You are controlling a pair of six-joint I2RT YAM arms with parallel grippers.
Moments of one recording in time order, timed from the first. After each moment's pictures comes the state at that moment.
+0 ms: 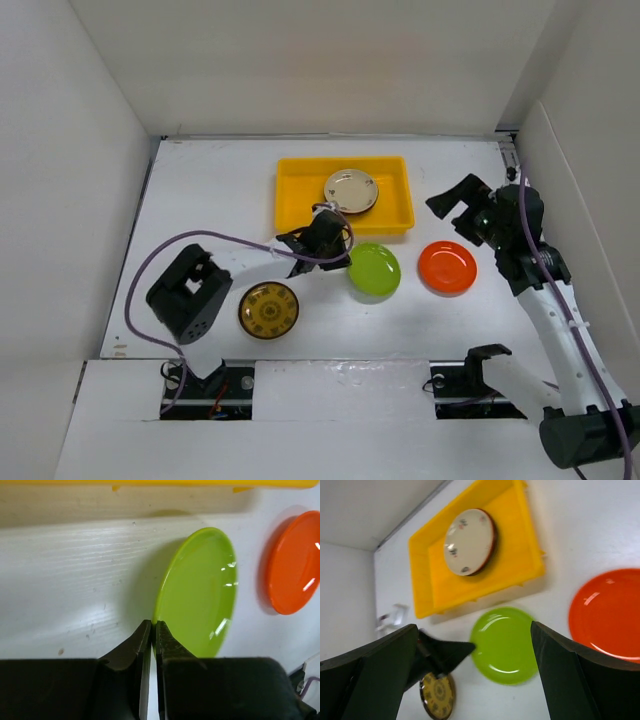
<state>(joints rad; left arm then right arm) -0.81 1.72 0.99 -0.09 -0.03 -0.87 0.18 0.90 1.00 -0.49 -0.09 0.75</state>
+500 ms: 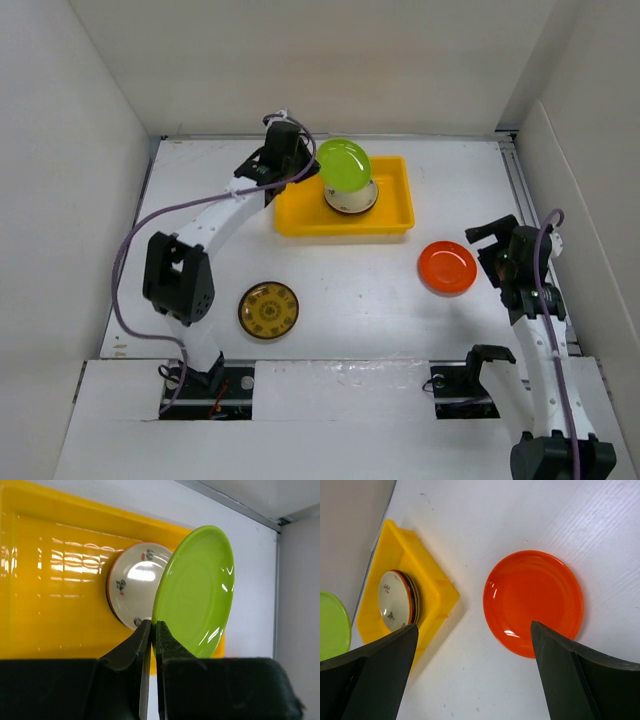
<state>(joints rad) -0.50 1.72 1.50 -0.30 -0.06 -0.77 -0.09 0.70 0.66 -0.50 0.08 0.94</state>
